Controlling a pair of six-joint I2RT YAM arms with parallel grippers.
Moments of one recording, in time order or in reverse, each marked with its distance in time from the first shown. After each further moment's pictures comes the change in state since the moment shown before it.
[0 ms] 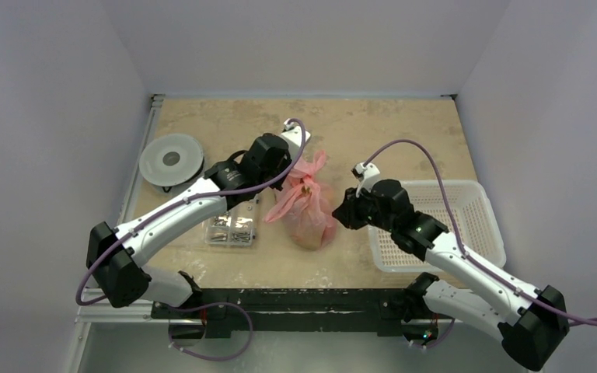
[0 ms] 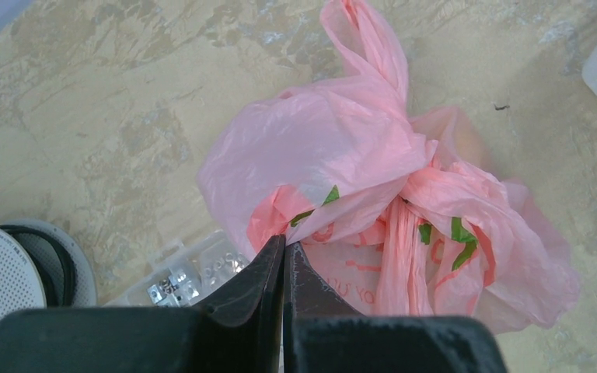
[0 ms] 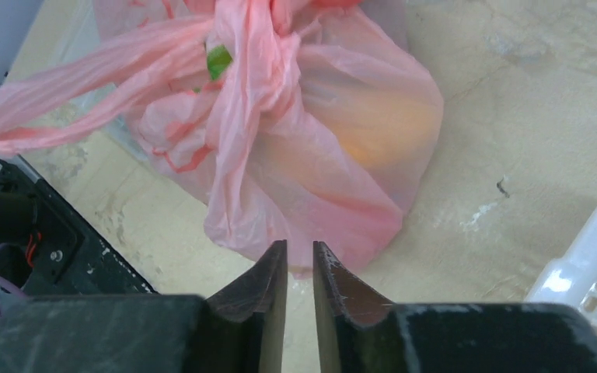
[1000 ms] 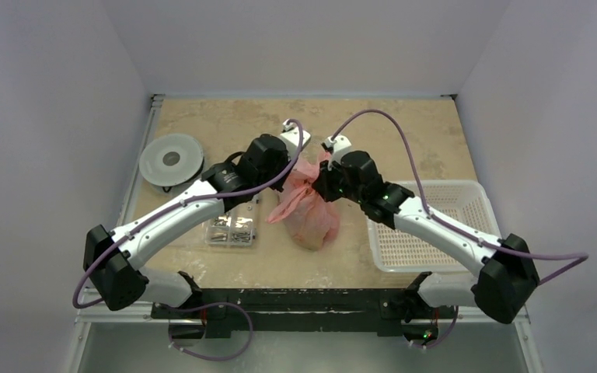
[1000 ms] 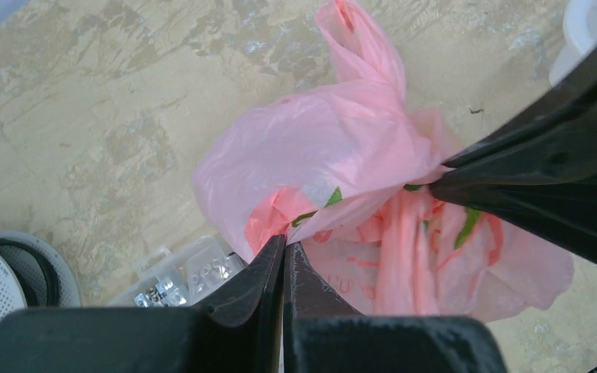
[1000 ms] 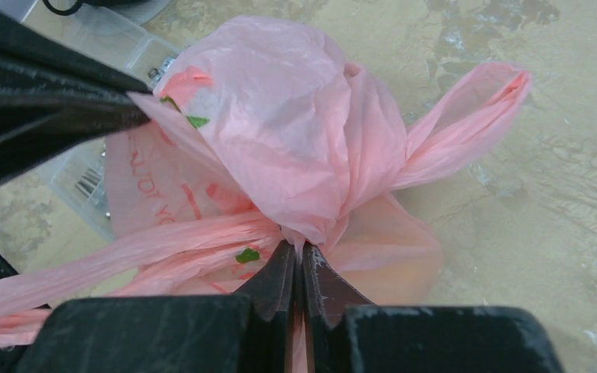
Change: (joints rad) left arm 0.000 -0.019 -0.008 0.015 0.075 -0.002; right arm 0.047 0.424 0.320 0.106 0.116 -0.105
